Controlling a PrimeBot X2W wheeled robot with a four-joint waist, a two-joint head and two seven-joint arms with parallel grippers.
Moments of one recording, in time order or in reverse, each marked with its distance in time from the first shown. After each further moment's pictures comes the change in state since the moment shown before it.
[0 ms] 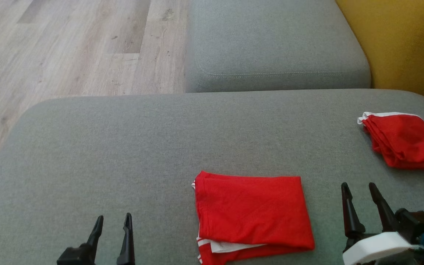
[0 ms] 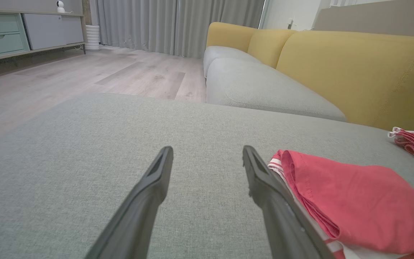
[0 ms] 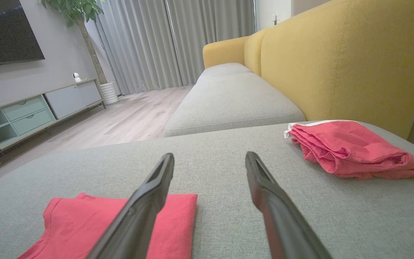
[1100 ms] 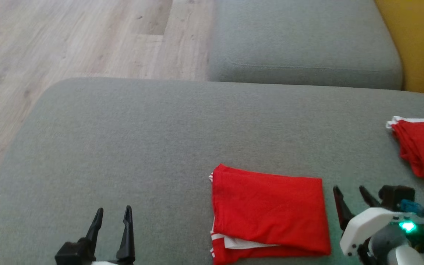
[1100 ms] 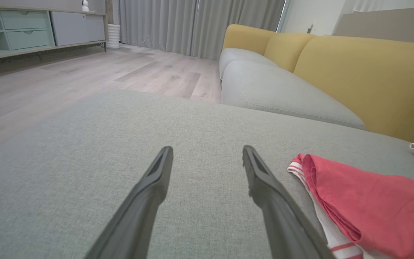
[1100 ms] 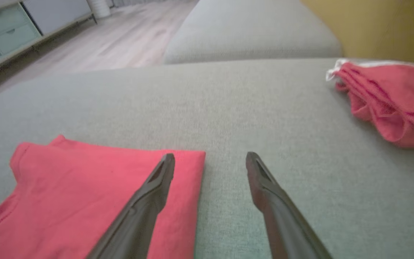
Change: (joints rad) left arm -0.014 0.010 0.008 -0.028 0.006 -0.005 0.000; right arm -0.124 0.001 -0.035 0.103 -0.061 0.000 0.292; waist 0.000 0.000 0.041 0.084
